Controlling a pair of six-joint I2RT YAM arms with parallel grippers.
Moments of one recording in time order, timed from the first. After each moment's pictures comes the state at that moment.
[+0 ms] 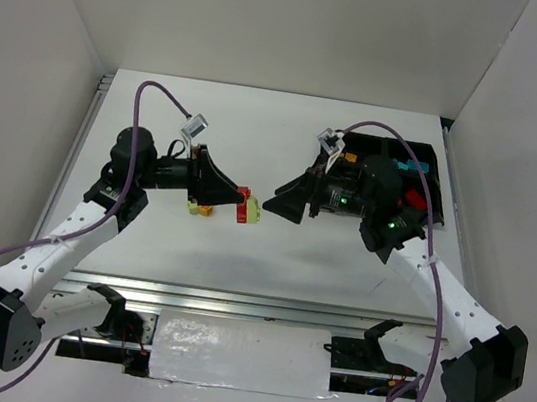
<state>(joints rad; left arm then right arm) -0.34 1.07 0.85 0.16 0.98 -0.69 0.51 1.10 0.93 0.04 -0.78 0.52</state>
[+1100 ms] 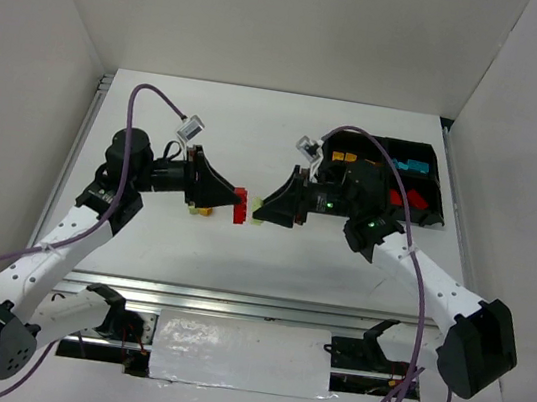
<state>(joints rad) -0.35 1.01 0.86 0.08 0.96 -0.65 0.60 1.22 0.88 0.29 -0.93 0.60</state>
